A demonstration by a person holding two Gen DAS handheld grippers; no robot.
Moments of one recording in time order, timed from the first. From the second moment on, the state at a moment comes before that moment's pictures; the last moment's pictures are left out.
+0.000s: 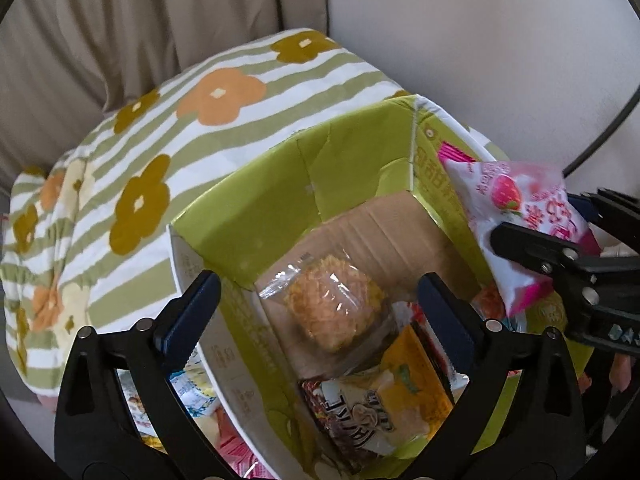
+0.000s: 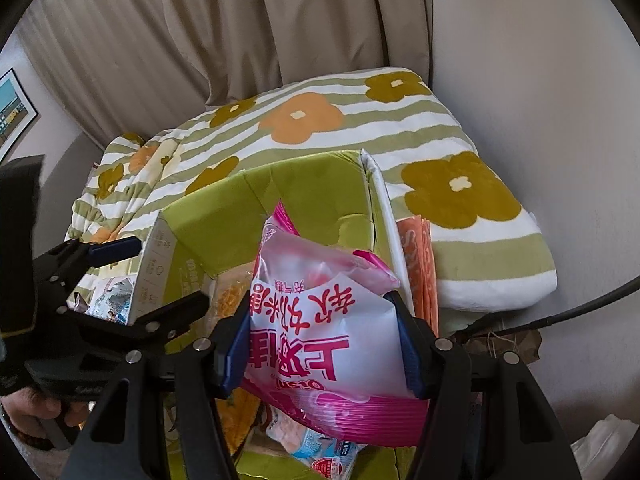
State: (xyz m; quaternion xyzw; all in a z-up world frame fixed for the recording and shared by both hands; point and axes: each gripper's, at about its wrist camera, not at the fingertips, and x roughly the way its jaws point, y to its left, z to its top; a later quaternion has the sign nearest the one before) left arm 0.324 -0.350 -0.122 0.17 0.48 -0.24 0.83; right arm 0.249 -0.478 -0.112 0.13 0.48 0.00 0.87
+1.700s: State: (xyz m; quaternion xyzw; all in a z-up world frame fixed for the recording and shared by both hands) left arm 0.204 -0.222 -0.051 0.06 0.46 -0.11 0.88; right arm 0.195 -0.444 -0.051 0.09 0.43 0.09 0.89
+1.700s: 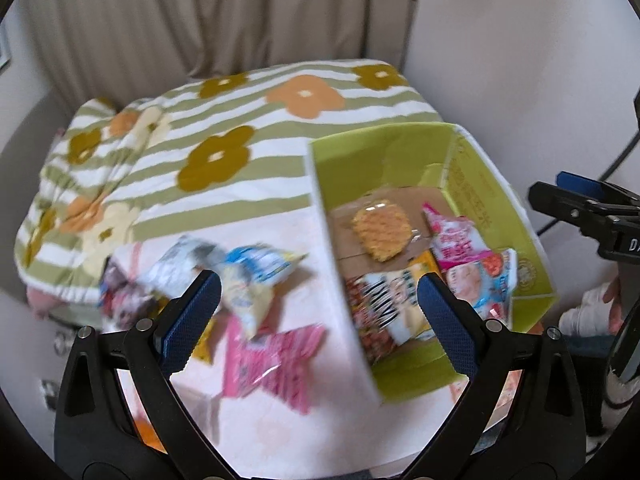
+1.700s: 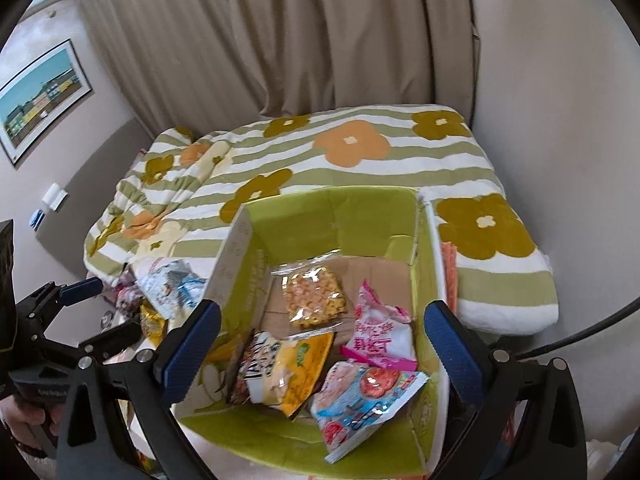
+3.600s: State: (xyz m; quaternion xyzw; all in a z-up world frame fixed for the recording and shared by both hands) left arm 0.093 0.029 -0.234 0.33 0.55 -0.35 0.68; right arm 0.133 -0.078 -0.223 -0.18 0.53 0.31 0.77
